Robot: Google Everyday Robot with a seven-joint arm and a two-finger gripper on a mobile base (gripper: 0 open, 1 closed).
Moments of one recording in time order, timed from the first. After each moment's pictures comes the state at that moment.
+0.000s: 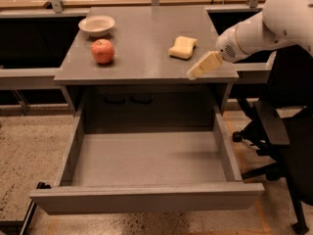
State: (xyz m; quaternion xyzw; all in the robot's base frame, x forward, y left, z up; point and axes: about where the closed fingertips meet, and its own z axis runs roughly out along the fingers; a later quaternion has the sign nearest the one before) arm 0.694 -0.153 0.889 -0.43 0.81 0.10 0.39
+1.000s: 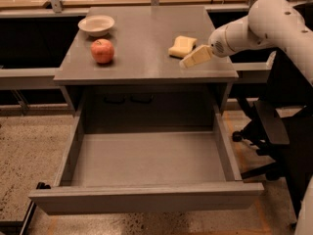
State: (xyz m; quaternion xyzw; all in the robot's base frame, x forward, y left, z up) arm 0.761 -0.149 0.876 -0.37 0.81 0.11 0.44
